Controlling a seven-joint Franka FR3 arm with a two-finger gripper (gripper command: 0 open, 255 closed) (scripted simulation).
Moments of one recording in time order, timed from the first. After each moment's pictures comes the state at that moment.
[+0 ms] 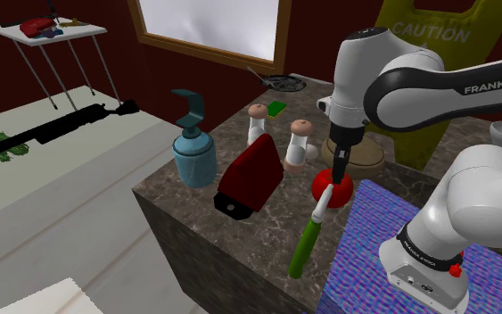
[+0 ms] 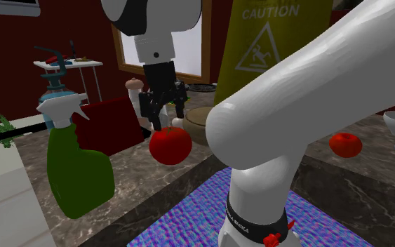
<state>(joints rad) 0.17 -0.79 0.13 -2.83 0.05 1.91 -0.17</state>
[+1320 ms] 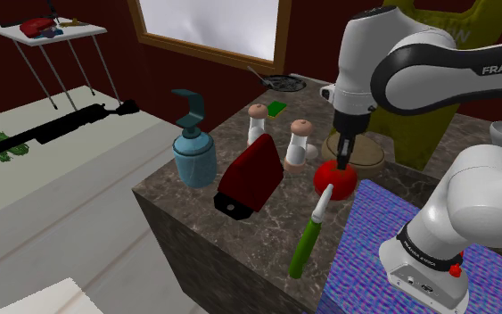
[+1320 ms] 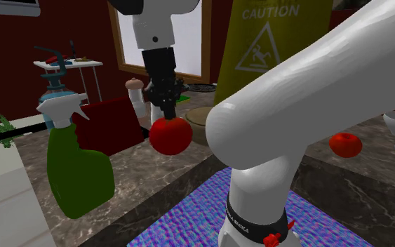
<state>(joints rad) 0.17 -0.82 0.12 -2.76 0.04 1.81 -0.17</state>
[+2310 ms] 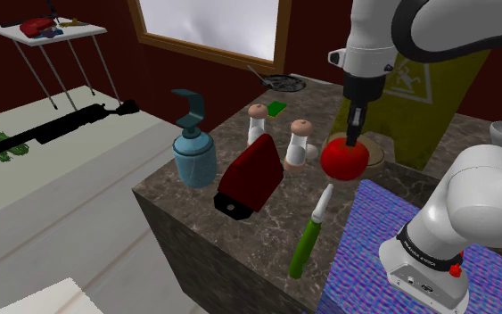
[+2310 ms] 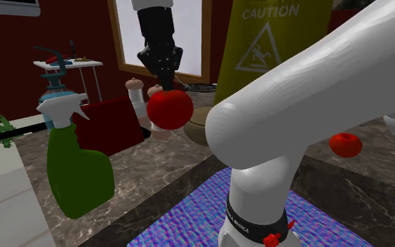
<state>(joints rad) 0.16 -0.83 0.11 -2.57 0.03 1.61 -0.18</state>
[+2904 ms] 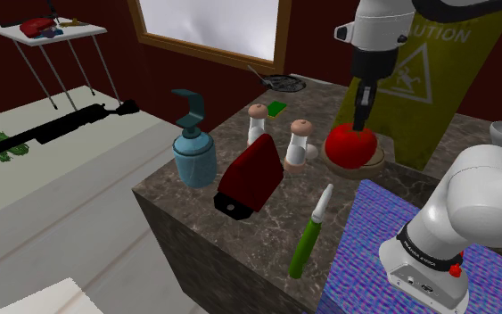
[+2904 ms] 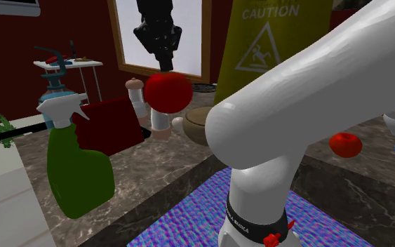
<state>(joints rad) 0.16 -0.82 0.11 -2.44 0.03 1.49 -0.18</state>
